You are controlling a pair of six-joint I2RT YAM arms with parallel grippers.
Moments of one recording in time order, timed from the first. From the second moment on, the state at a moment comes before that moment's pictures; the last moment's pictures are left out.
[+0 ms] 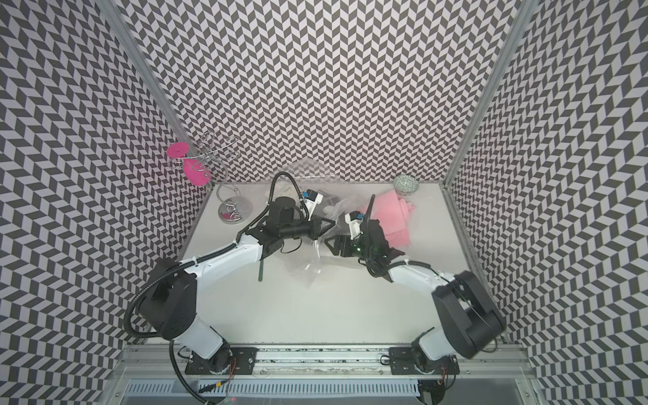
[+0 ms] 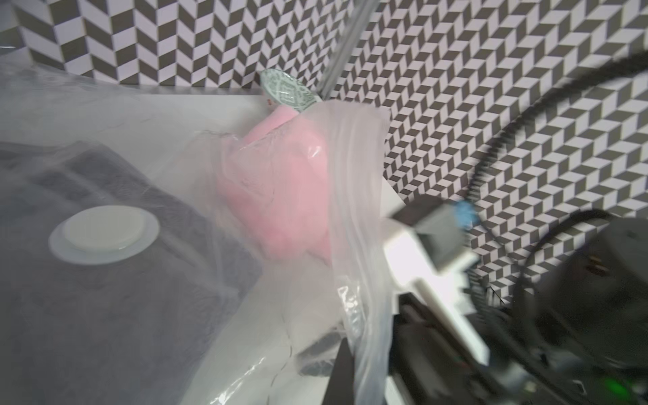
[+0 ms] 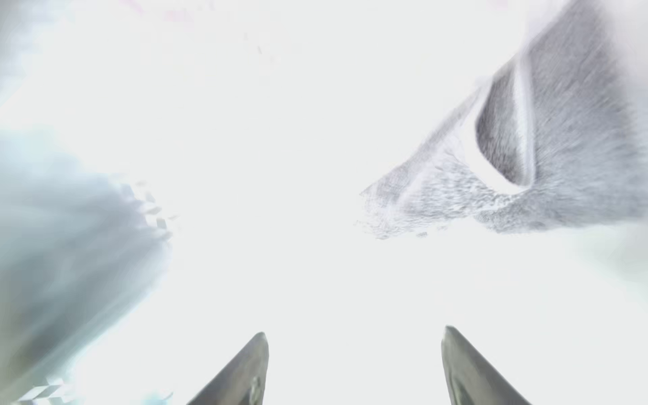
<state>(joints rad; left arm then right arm) -0.59 1.64 1.12 0.12 0.48 -0.43 0.52 1.39 0.71 0.21 -0.39 0.57</state>
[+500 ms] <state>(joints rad) -0.59 1.66 1.12 0.13 0.43 -0.47 0.07 1.28 0.80 0.10 -0.15 0.57</state>
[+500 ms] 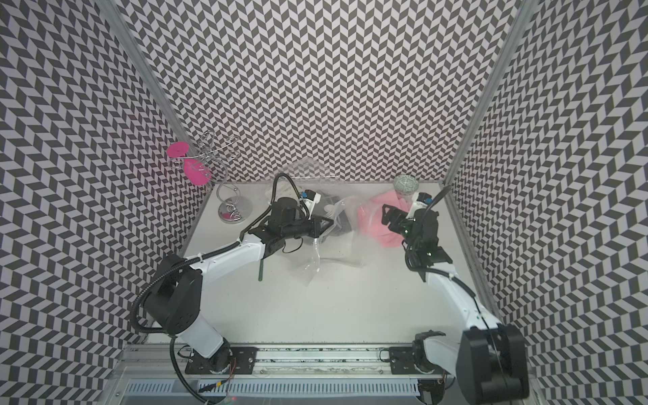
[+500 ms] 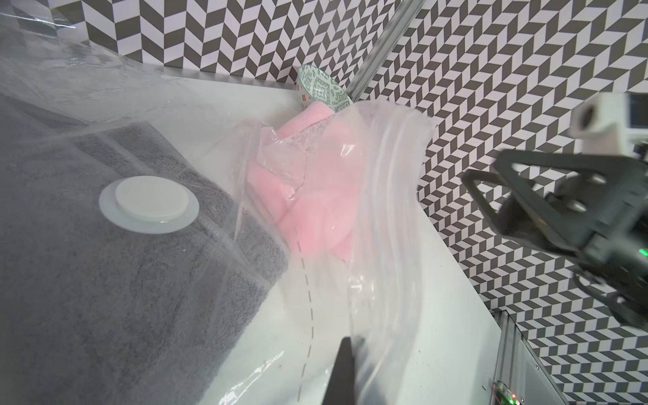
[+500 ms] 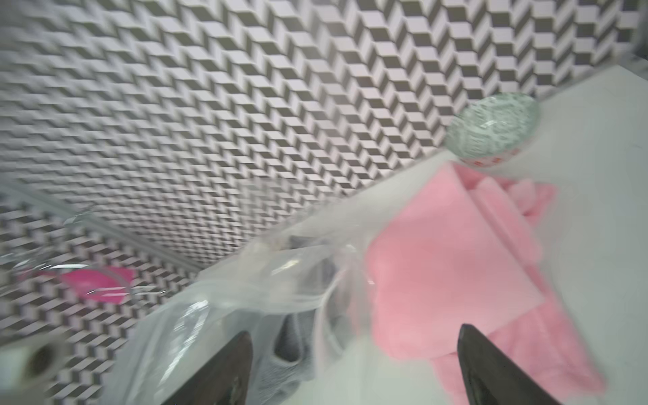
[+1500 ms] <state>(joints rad) -0.53 1.65 1.12 0.10 0.45 -0.46 -0.10 1.98 1.05 0.25 -0.56 0.51</state>
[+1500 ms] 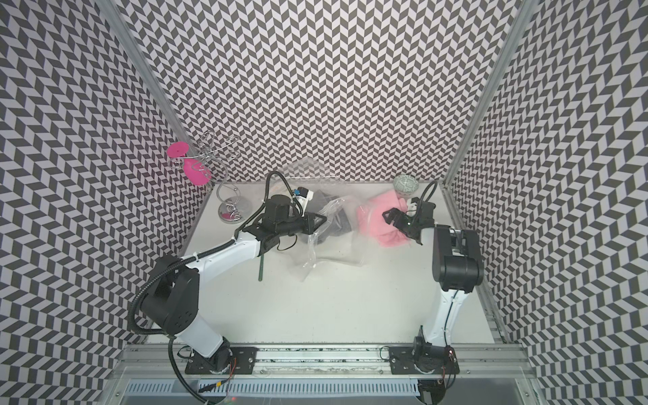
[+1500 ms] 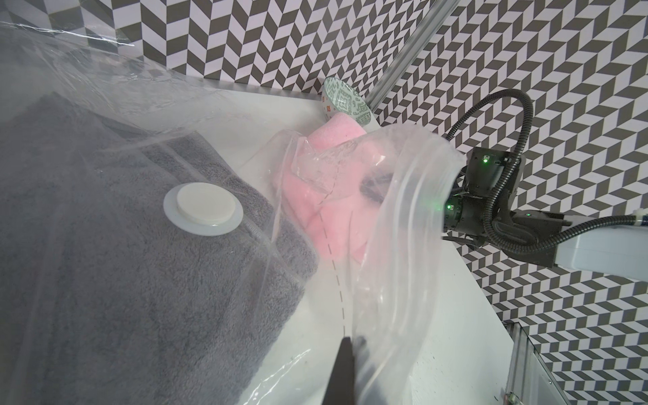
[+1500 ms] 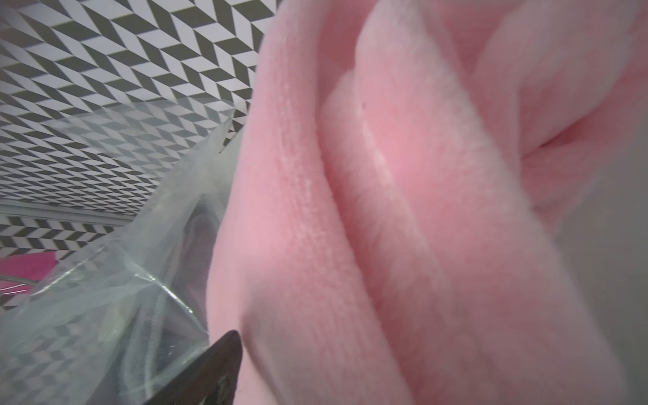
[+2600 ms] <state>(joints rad) -0.52 1.65 1.12 0.08 0.45 -0.47 0.08 1.22 0.72 0.17 -0.26 0.63</state>
